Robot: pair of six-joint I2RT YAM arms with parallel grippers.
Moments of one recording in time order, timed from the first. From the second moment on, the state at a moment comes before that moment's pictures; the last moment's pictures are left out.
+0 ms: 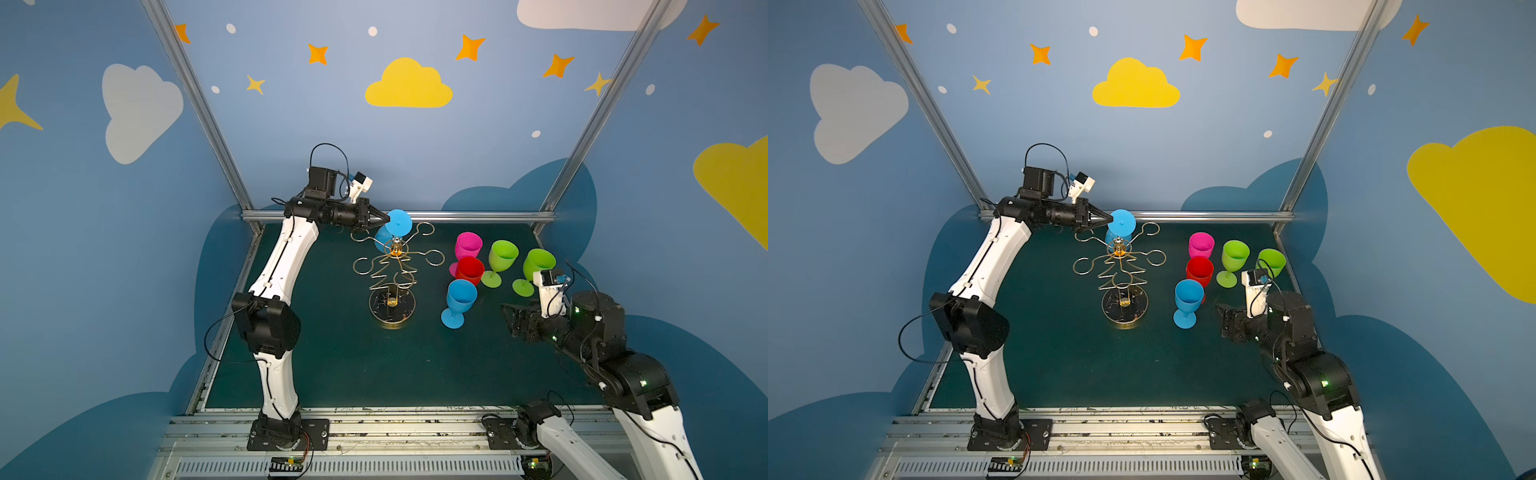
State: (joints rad) left arm -0.20 1.98 2.15 -0.85 1.03 -0.41; right arm 0.33 0.67 1.12 -1.00 -0.04 0.16
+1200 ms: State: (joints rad) left arm -0.17 2.07 2.21 -0.19 1.14 -0.93; right arm 0.33 0.71 1.13 -0.97 -0.03 0.13
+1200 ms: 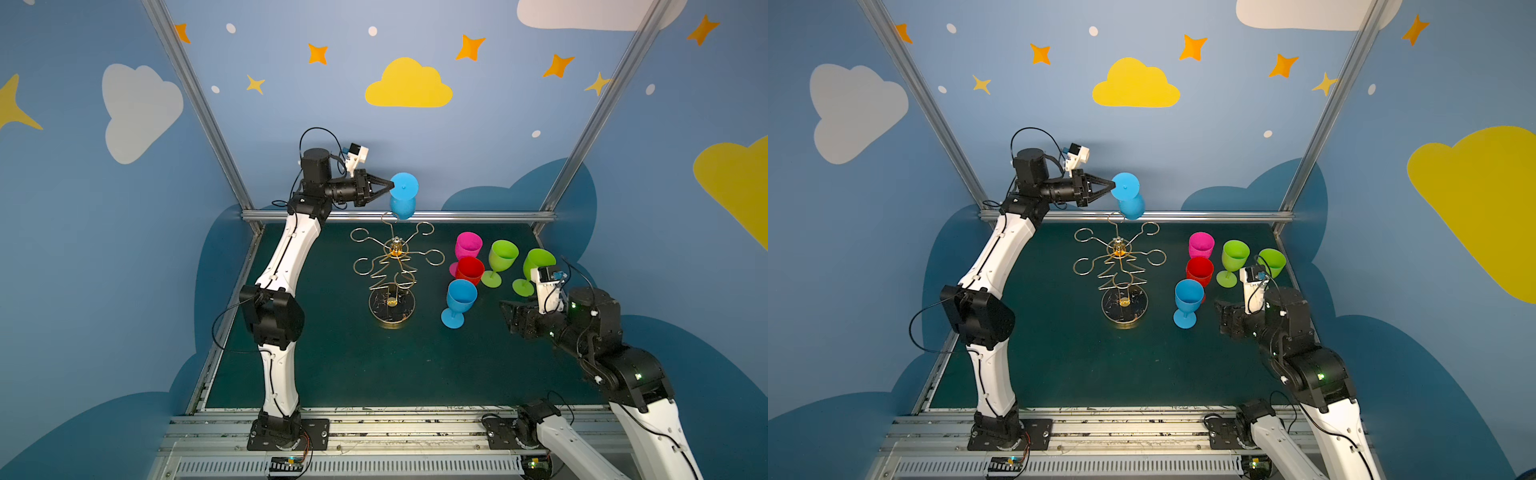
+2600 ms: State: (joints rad) left arm -0.31 1.63 1.71 0.42 1.22 -1.41; right arm 0.47 1.03 1.21 -0.10 -0.47 -0.27
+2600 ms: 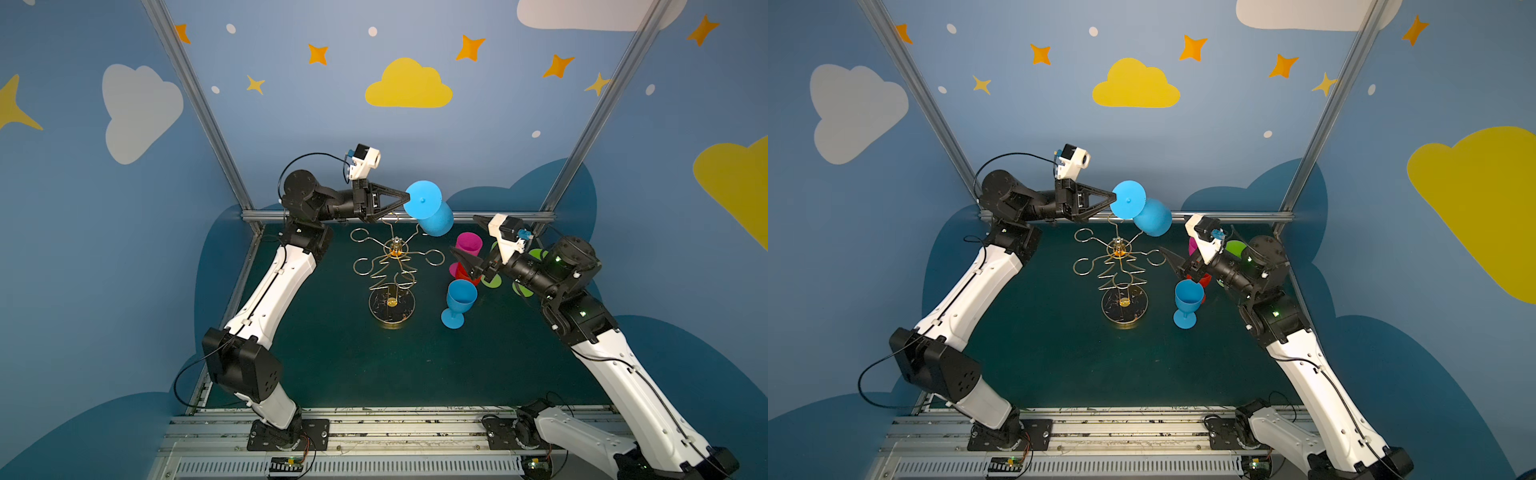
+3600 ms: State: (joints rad) left arm -0.36 1.52 1.61 0.40 1.20 -1.40; right arm 0.54 1.27 1.31 -0.06 -0.43 -0.38
